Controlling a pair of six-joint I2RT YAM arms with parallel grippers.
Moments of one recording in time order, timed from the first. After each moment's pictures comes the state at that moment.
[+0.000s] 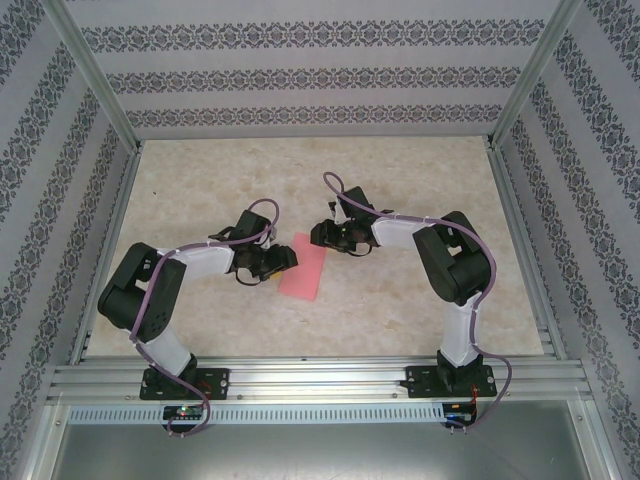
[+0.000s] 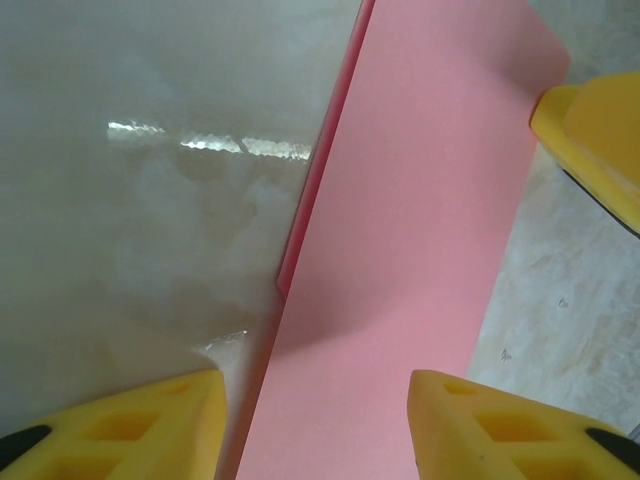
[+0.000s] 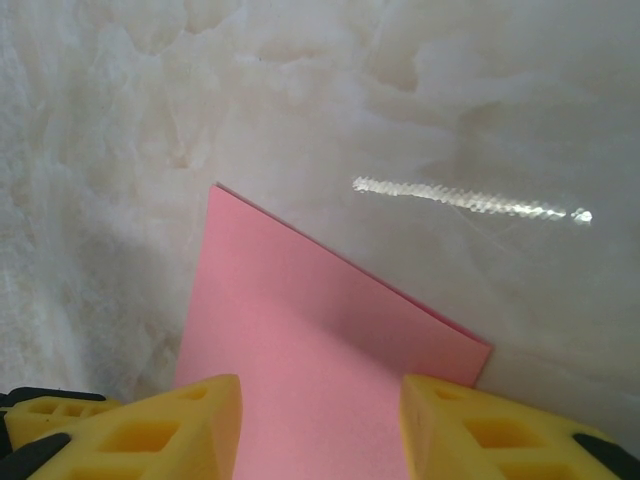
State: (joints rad) left arm -0.45 1.68 0.82 -0.18 0.45 -0.80; right arm 0.52 1.98 1.15 -0.13 -0.45 0.61
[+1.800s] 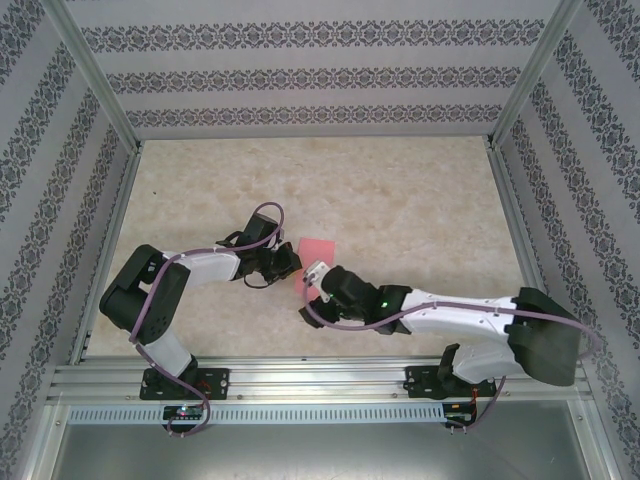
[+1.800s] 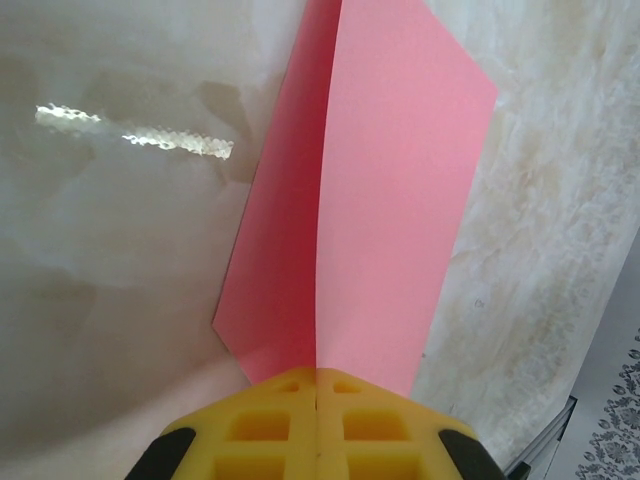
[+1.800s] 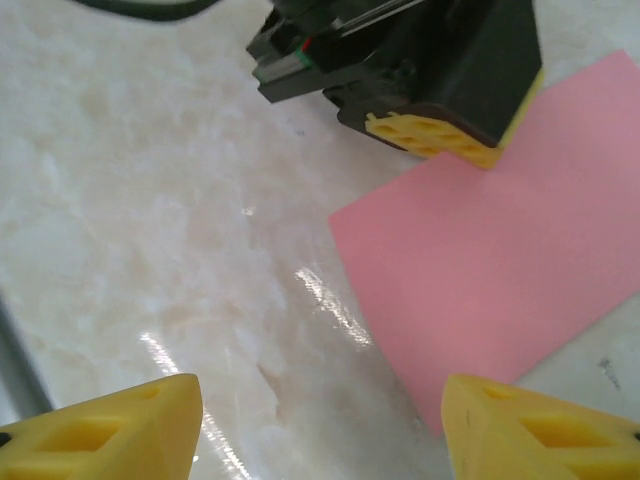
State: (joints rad) left arm -0.53 1.67 0.78 -0.05 0.46 -1.01; right arm 1.13 1.35 0.69 -0.15 0.11 0.21
